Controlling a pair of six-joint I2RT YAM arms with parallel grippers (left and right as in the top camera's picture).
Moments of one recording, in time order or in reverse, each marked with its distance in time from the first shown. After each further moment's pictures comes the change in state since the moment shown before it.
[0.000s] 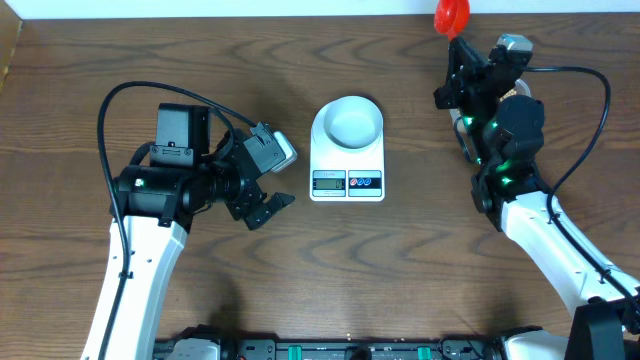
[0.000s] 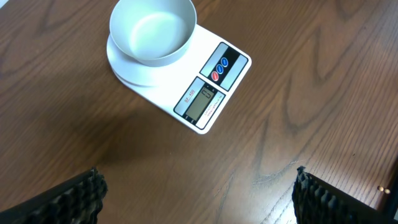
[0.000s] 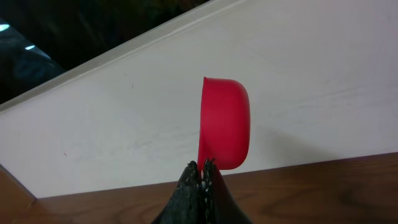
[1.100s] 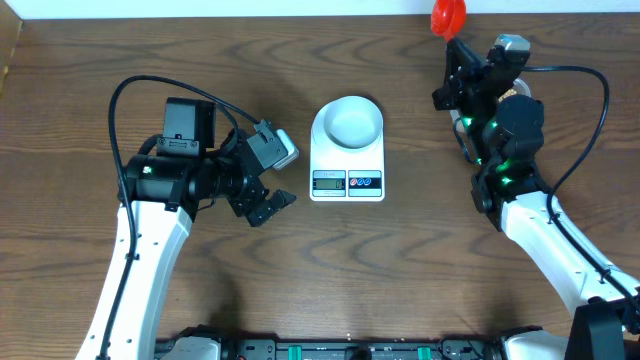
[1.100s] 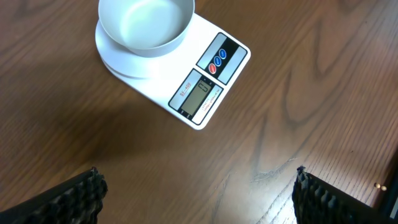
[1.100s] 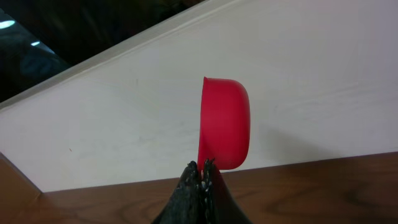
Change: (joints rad) left arm 0.000 0.056 0.000 -0.001 0.000 0.000; right arm 0.000 0.000 0.000 -0.009 -0.023 0.000
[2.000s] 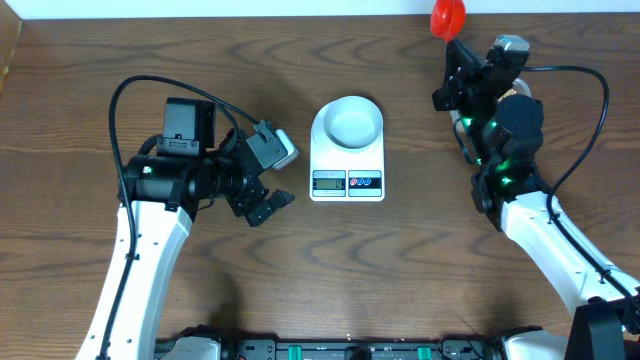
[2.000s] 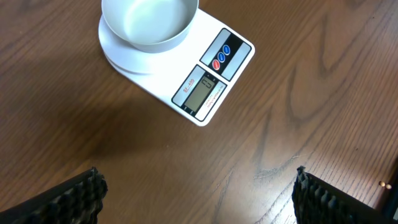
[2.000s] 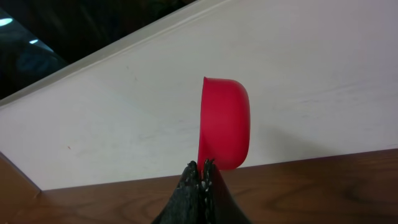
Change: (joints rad) left arm 0.000 0.000 0.000 -0.001 -0.019 0.000; right arm 0.000 0.000 0.000 -0.008 0.000 0.000
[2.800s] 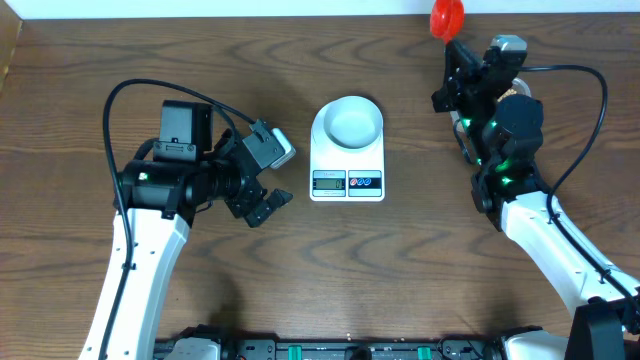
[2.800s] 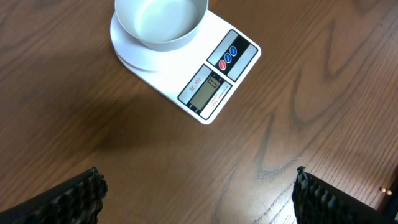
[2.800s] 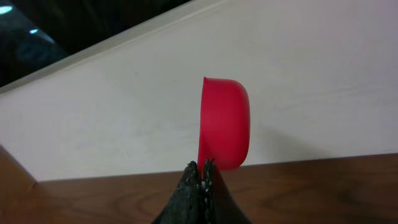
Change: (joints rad) left arm 0.000 -0.032 0.000 0.000 -0.026 -0.046; right arm 0.000 0.000 0.000 -0.009 -0.019 -0.043
